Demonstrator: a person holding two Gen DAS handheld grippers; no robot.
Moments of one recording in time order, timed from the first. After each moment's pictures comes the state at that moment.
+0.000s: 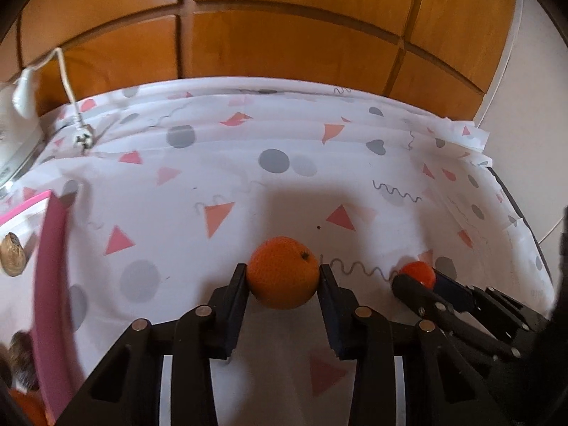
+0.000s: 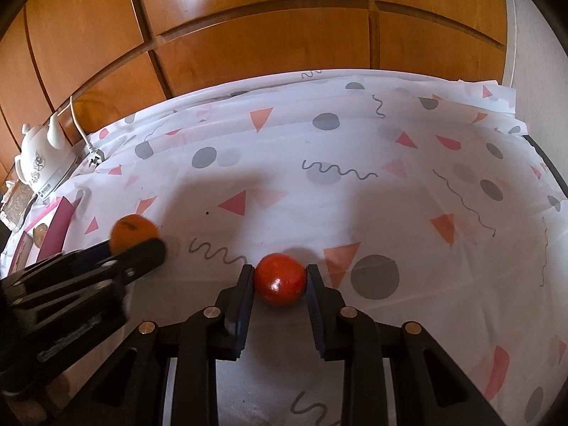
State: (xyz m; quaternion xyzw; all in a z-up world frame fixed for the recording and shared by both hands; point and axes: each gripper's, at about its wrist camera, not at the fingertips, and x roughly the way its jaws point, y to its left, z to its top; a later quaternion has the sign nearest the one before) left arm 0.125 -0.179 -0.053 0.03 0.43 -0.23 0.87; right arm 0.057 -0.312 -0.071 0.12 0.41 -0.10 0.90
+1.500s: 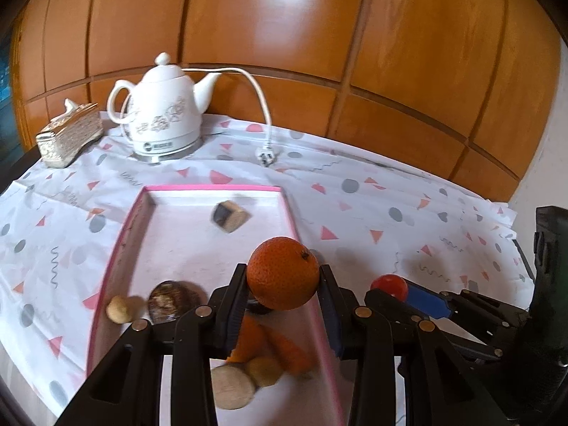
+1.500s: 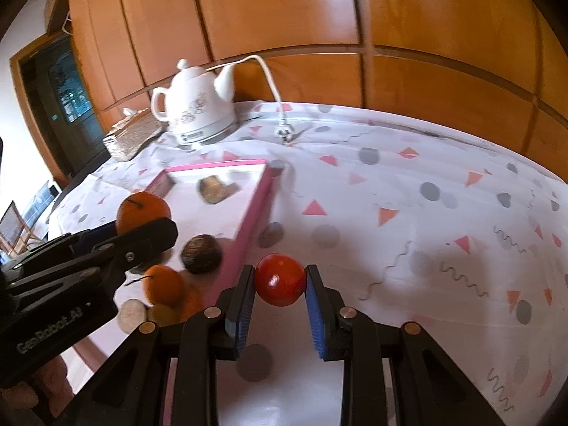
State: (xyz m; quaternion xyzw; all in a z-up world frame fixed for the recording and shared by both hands) left arm 0.056 0.023 0.006 -0.06 0.36 -0.10 0.93; right arm 0.053 -0.127 -0.019 0.03 0.39 0.12 0.91
